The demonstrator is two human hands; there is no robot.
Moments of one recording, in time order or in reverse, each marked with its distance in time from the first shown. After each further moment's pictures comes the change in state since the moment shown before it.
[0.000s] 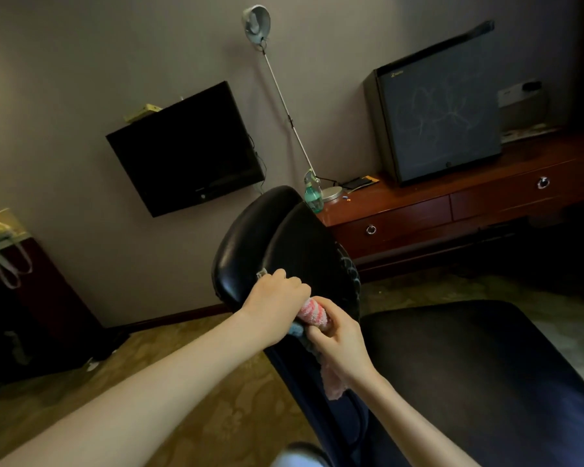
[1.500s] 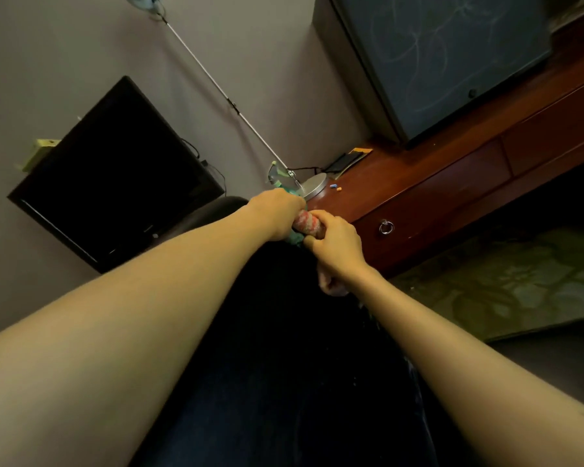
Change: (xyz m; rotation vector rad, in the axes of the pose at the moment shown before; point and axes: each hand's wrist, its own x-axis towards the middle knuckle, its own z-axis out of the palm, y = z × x) left_hand 0.411 -0.119 0.076 0.058 -0.124 0.032; right_hand 0.381 0.179 -0.019 -0.234 0.231 0.122
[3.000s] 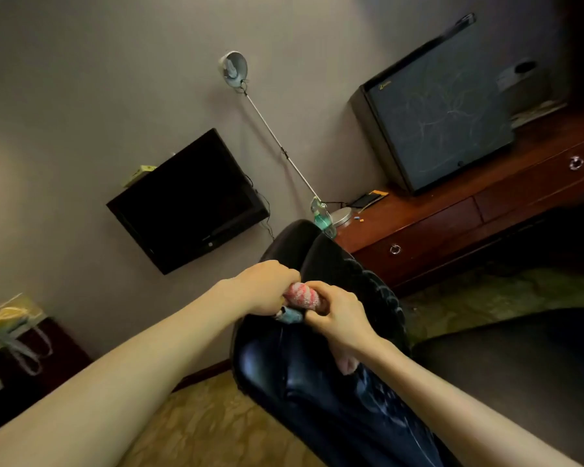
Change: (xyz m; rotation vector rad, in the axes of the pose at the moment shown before) left_hand -0.324 -0.008 -0.066 -0.133 -0.051 0.070; right_hand -0.253 -0.178 -0.063 -0.004 -0.198 -0.161
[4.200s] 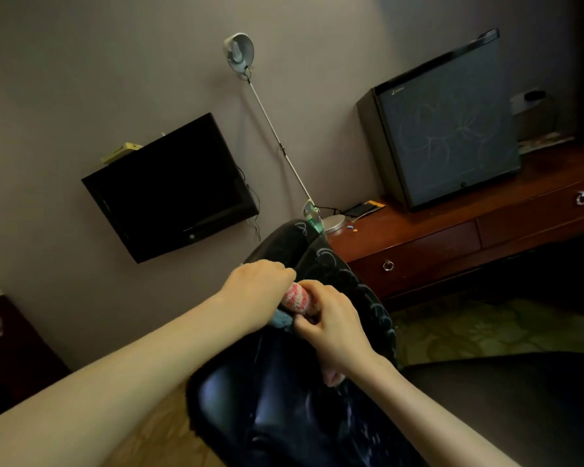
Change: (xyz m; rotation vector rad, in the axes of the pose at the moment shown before) left_hand 0.026 0.005 0.009 0.036 0.129 -0.110; right_hand 0.035 0.027 0.008 -0.106 0.076 -0.108
